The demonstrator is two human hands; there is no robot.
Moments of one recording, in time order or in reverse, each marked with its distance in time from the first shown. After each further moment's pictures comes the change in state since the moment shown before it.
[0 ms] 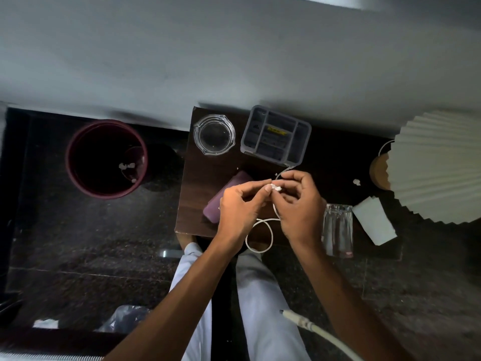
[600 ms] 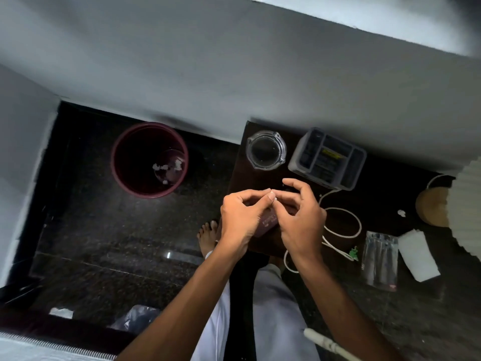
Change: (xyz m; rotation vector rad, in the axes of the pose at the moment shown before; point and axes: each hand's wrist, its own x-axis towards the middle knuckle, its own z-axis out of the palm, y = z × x) left_hand 0.011 0.006 -0.093 -0.039 0.228 -0.071; right_hand -0.024 -0.038 0.088 -0.115 -0.130 -0.100
